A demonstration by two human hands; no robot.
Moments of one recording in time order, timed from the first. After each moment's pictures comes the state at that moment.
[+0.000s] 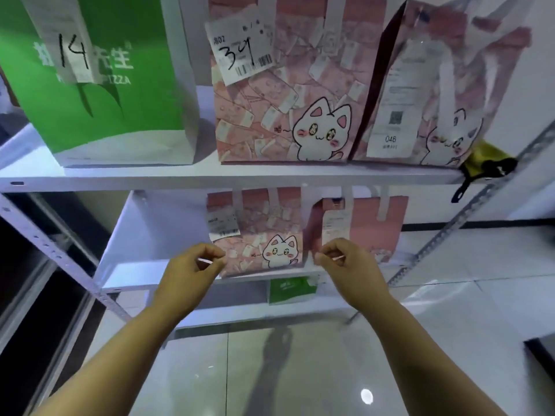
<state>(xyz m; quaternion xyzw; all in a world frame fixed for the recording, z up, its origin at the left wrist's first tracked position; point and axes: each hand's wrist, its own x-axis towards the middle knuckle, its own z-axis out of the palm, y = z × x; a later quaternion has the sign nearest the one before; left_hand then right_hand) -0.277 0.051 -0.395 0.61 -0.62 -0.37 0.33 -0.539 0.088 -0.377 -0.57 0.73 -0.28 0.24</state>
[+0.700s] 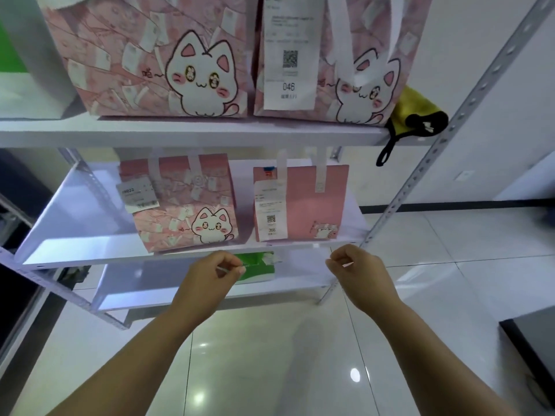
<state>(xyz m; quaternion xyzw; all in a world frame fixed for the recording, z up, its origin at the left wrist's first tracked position) -0.477 0.109 -0.452 0.60 -0.63 -0.41 0.27 -0.734 0.146 -0.437 -0.55 0.77 -0.22 0.24</state>
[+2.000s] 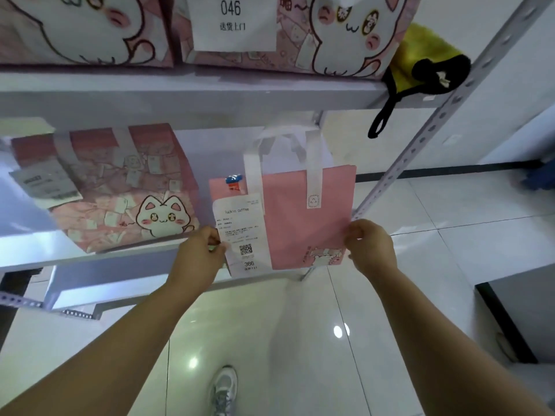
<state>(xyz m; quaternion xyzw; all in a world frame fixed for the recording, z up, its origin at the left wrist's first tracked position) -0.543 0.028 -0.524 0.64 -0.59 -0.42 0.24 -0.816 0.074 -0.505 -0.40 0.85 -0.25 0.25</state>
